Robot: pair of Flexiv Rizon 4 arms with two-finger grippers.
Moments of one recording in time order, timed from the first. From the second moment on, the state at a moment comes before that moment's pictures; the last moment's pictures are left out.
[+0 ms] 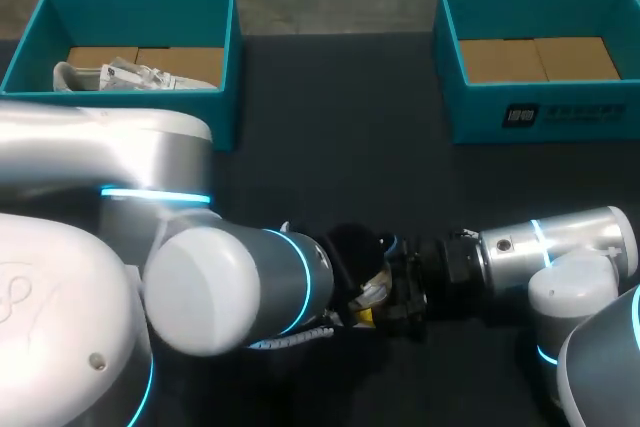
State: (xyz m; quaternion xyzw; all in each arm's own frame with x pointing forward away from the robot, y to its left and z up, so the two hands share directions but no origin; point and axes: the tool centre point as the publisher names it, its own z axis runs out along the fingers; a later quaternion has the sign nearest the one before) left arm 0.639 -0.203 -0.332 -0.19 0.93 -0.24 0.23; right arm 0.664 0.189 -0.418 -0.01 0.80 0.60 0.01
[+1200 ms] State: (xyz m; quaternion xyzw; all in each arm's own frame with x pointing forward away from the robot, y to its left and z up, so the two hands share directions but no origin) left arm 0.663 -0.208 -0.346 -0.18 0.92 -0.27 0.23; right arm 0.664 0.189 -0.418 -0.01 0.80 0.60 0.01
